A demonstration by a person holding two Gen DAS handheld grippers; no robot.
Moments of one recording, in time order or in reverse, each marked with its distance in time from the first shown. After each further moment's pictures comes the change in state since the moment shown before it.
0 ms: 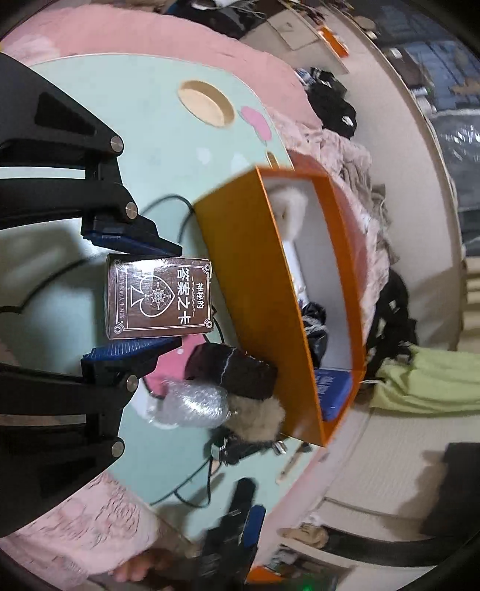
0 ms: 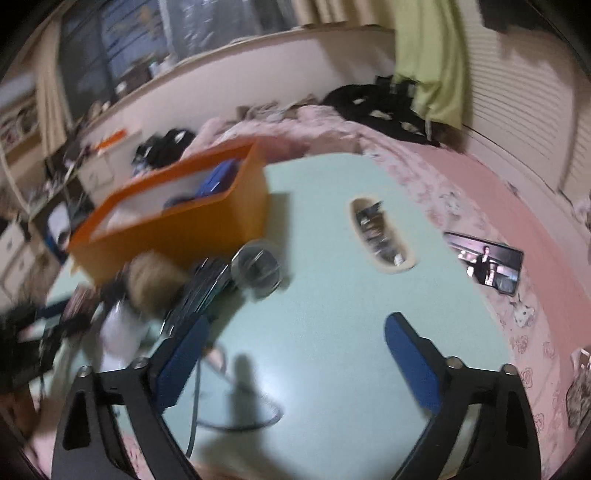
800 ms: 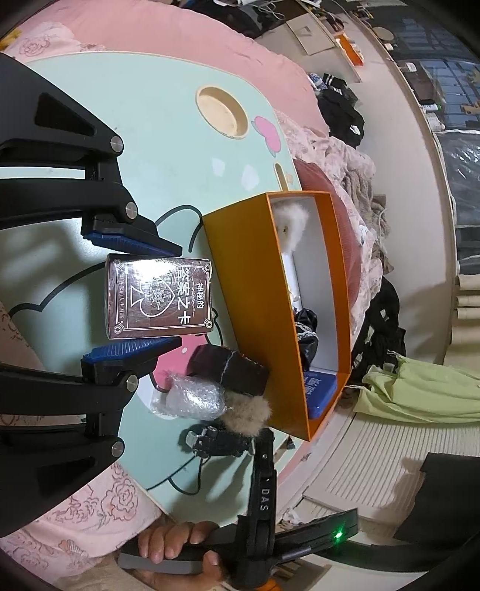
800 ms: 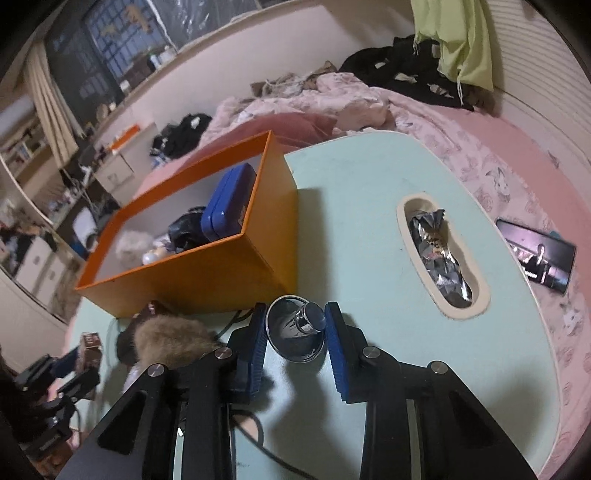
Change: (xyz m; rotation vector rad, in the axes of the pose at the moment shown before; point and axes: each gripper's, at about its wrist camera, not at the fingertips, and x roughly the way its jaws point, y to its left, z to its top) left arm -0.011 0.011 -0.005 -0.064 -0.027 -0.027; right arm 0.041 0.000 0.032 0.065 0.114 0.165
